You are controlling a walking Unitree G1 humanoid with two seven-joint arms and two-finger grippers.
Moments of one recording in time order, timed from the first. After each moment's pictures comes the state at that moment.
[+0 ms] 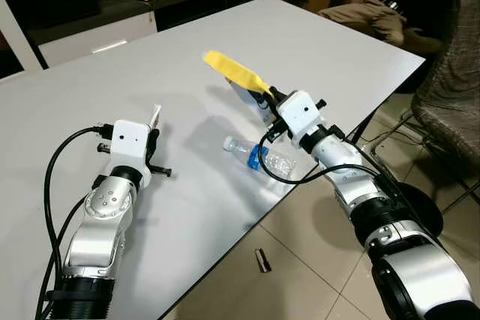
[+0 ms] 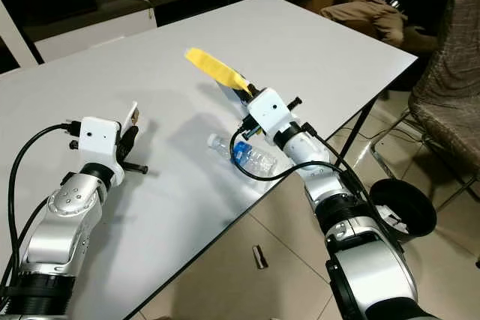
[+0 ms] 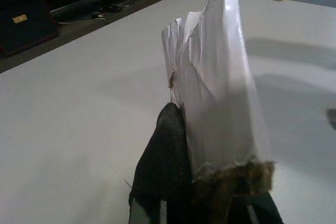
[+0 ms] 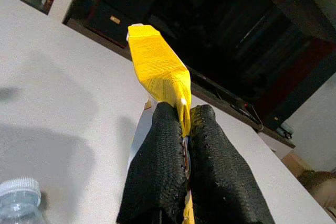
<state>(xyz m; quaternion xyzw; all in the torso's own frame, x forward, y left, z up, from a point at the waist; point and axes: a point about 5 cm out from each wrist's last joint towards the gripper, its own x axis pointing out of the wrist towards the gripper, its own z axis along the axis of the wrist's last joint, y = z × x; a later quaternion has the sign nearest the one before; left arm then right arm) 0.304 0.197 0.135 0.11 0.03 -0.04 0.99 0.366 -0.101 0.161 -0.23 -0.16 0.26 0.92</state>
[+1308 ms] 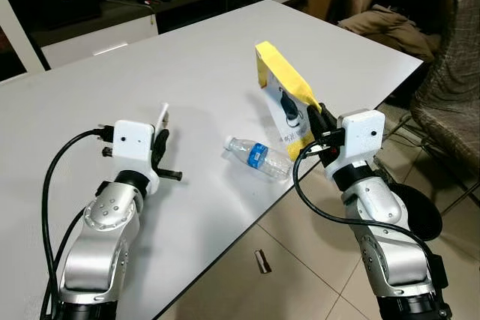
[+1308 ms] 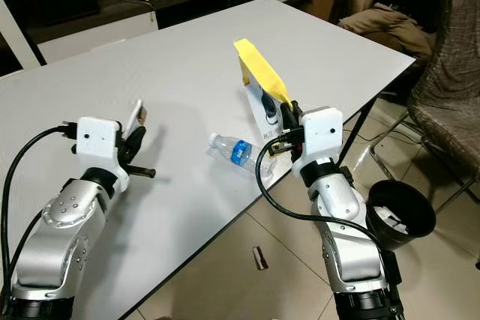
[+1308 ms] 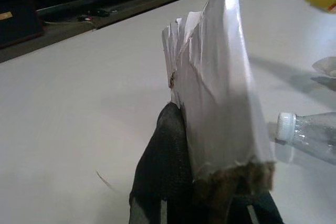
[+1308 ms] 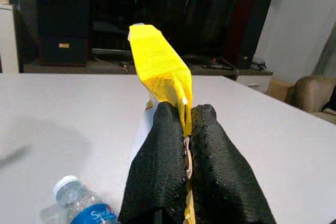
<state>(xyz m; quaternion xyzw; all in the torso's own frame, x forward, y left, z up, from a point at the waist) 0.278 0.173 0.155 0.07 0.03 -0.06 1.00 0.284 -0.131 0.171 -0.03 -0.11 0.14 0.98</state>
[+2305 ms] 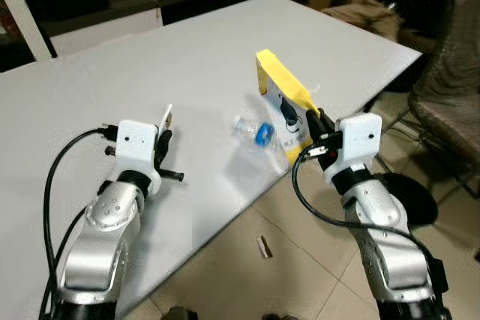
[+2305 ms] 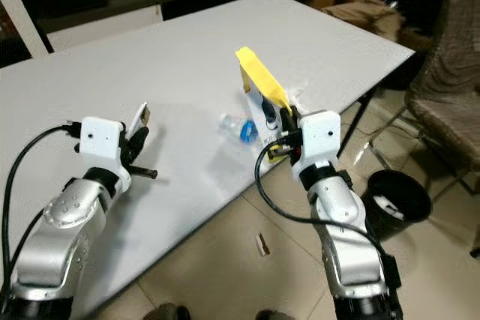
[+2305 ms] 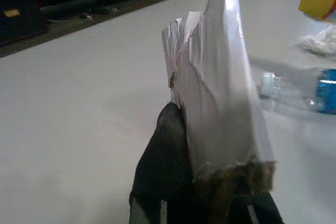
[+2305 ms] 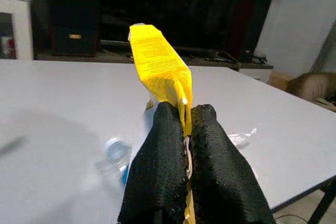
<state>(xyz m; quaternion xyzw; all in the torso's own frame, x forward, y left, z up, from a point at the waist) 0.279 0.171 0.157 0.08 0.03 -0.07 0.99 0.279 -0.131 0.164 -0.03 -0.09 0.13 0.99</state>
